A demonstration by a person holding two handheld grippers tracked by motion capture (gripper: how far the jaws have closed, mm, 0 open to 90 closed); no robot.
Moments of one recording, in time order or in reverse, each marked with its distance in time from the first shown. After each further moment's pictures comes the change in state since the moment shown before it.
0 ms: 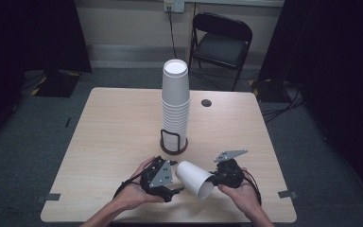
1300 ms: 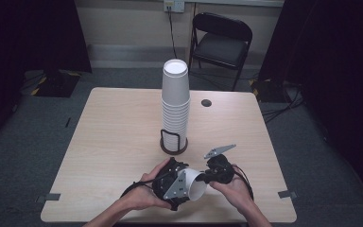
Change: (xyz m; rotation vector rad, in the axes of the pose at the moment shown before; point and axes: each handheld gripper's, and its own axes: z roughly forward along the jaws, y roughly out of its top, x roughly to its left) left arm -0.015 0.019 0.025 0.027 -0.025 0.230; right arm 0.008 0.021 0.016 0.057 0.072 -0.005
